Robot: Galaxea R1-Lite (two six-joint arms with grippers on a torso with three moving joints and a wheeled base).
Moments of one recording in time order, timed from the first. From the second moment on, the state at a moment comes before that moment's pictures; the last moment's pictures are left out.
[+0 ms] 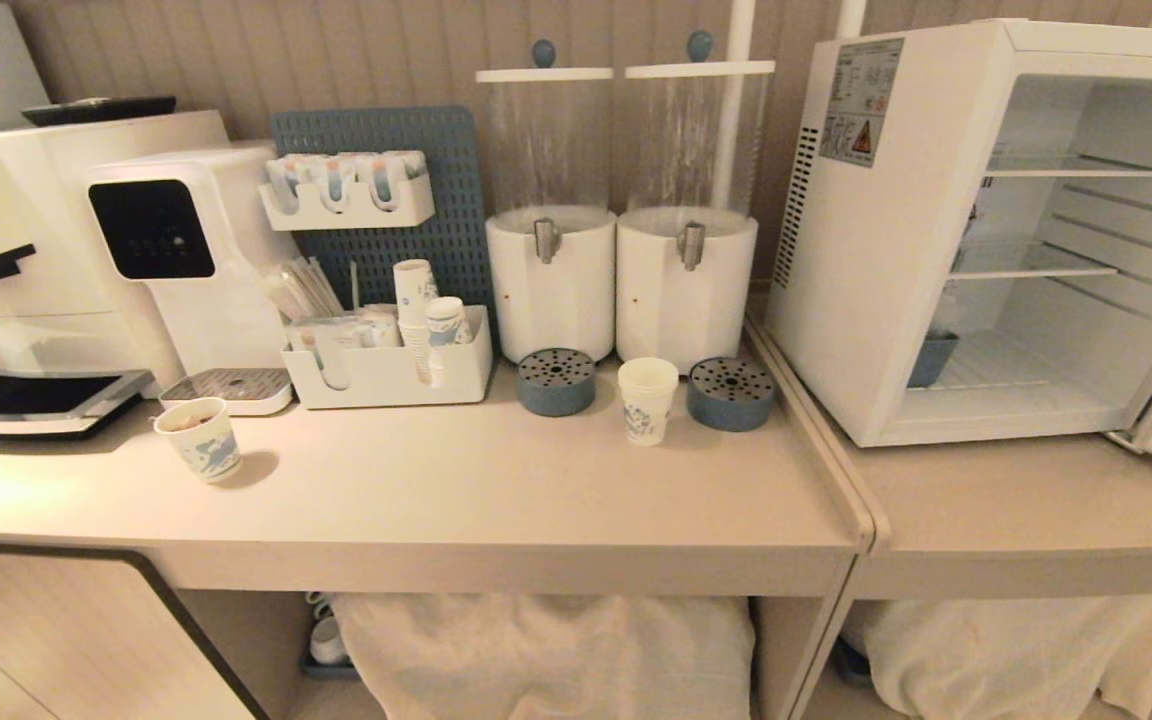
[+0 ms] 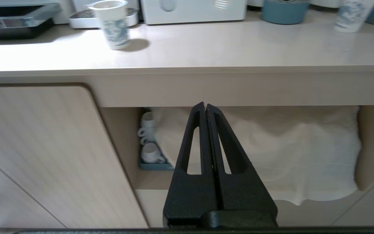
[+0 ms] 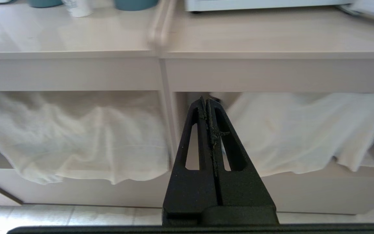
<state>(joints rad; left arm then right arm) 0.00 0.00 -0.01 0.01 0.00 0.02 0.00 0.00 -0.10 0.25 0.01 -0.02</state>
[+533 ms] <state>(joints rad) 0.00 0.00 -0.01 0.01 0.00 0.01 0.00 0.00 -0.10 0.25 0.01 -0.02</state>
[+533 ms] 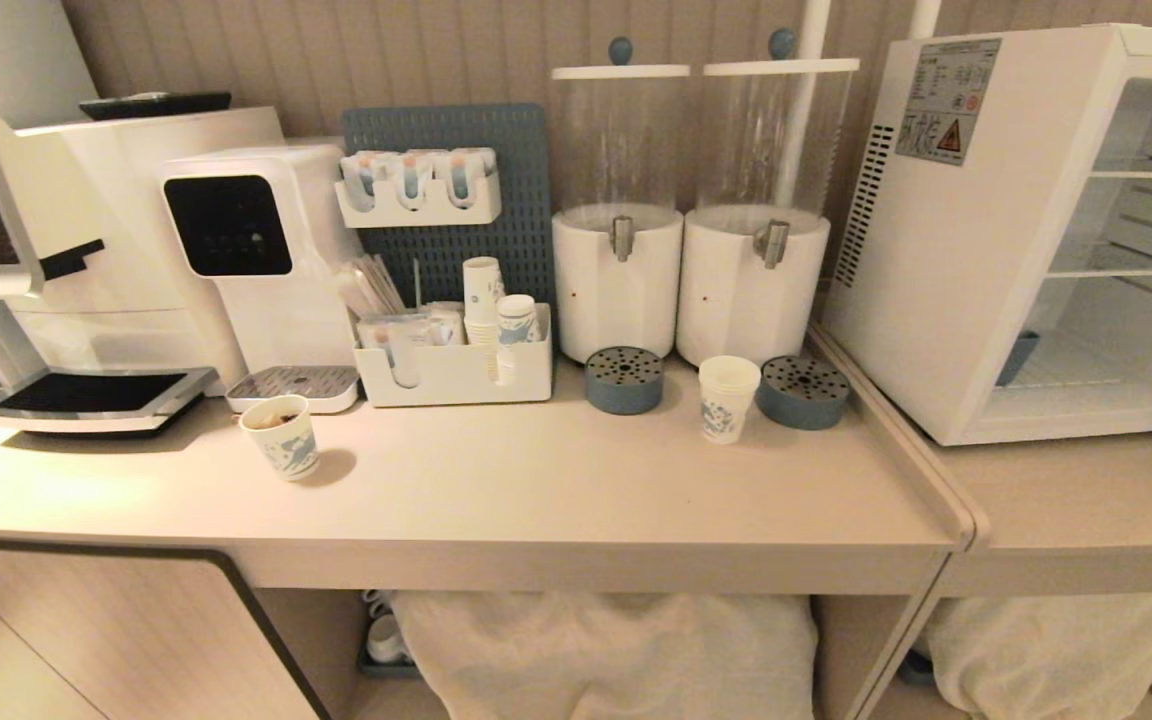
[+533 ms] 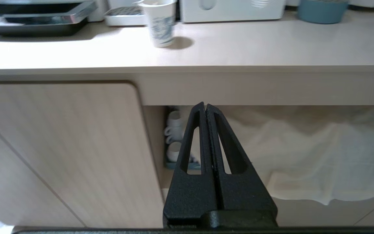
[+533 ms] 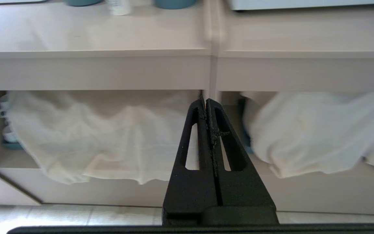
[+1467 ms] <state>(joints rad) 0.00 0.00 0.00 0.00 0.00 0.00 0.01 0.18 -0.48 0.11 0.02 0.01</state>
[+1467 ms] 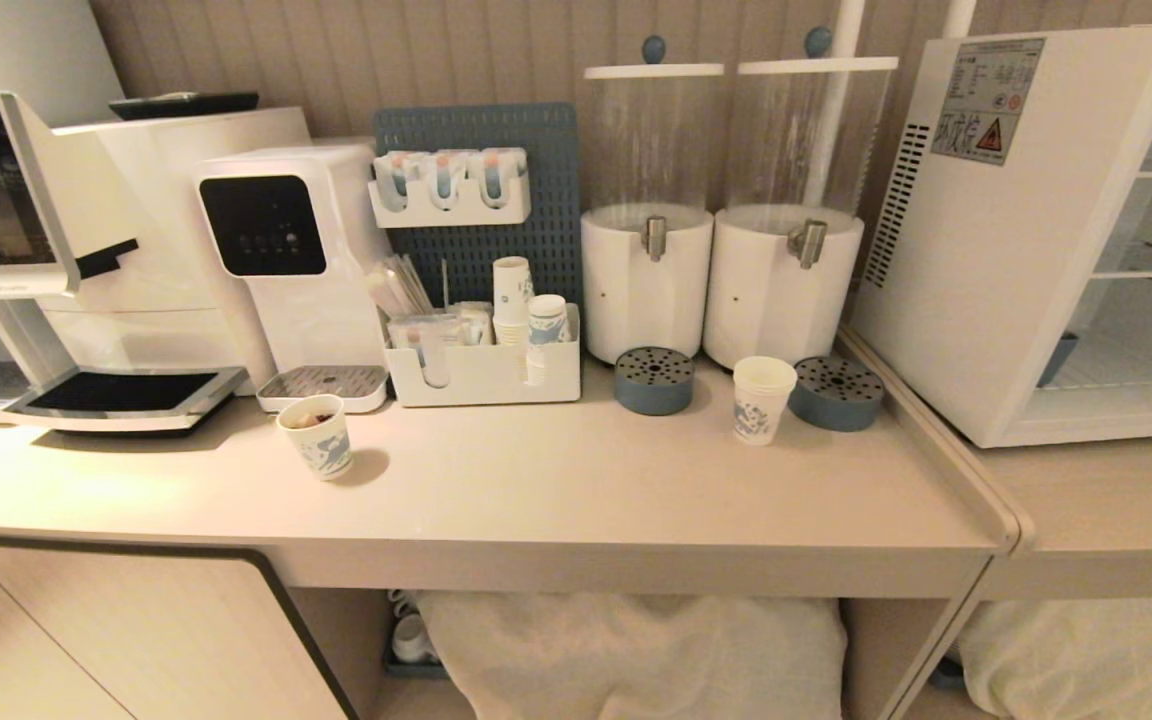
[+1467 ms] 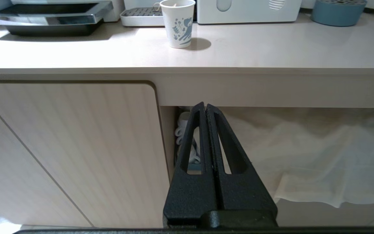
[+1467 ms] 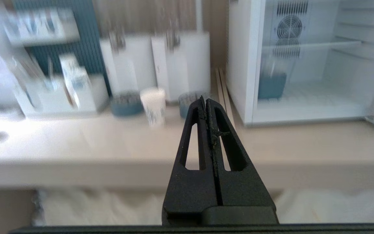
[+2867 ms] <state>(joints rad) 0.00 0.00 0.00 0.00 0.00 -0.01 -0.17 1.88 -0.97 -0.11 0.89 -0.31</state>
